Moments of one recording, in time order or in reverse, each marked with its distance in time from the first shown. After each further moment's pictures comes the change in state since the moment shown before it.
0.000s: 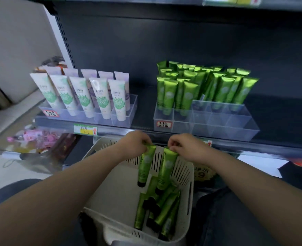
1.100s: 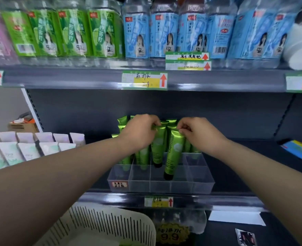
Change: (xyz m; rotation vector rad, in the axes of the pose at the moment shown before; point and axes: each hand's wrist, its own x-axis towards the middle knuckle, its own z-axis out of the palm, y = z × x) left_hand 0.088 0.194 -0.094 0.146 0.503 0.288; right_hand -0.029 0.065 -0.205 -0.132 0.620 -0.079
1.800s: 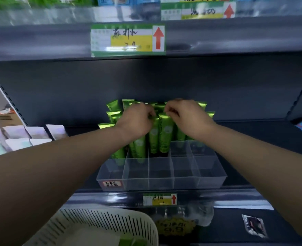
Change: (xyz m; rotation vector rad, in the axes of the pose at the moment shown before) left_hand 0.053 -0.042 0.064 0.062 -0.060 -0.063; right_hand 0.048 0.021 0.053 -0.051 0.038 -0.089
